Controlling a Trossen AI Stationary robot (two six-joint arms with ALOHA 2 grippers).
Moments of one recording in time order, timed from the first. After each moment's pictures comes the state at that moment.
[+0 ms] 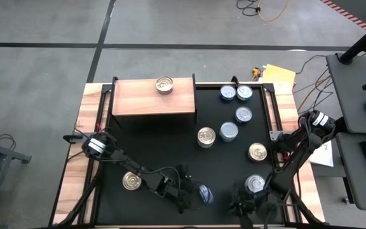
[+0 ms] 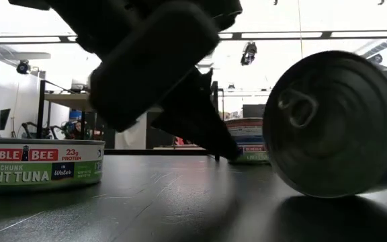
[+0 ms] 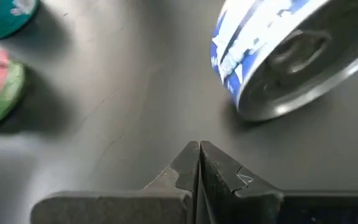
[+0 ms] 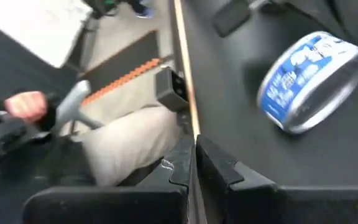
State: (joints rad) left arm -0.53 2.12 1.37 -0.18 -0.55 -0.32; right arm 0.93 1.59 0.96 -0.03 0.48 1.07
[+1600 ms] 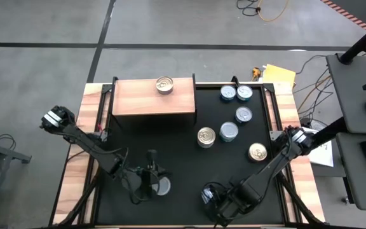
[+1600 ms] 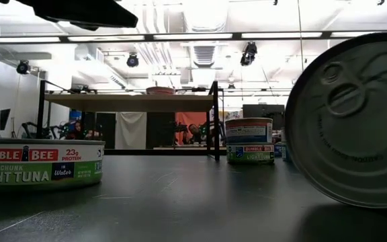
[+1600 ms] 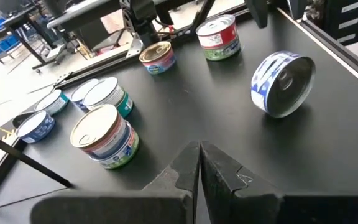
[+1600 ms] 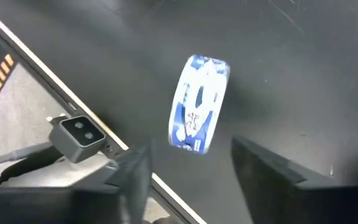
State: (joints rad) left arm -0.66 1.47 0.76 0.23 -0.72 0.02; right arm 0.70 1.95 1.71 -1.04 0.22 1.57
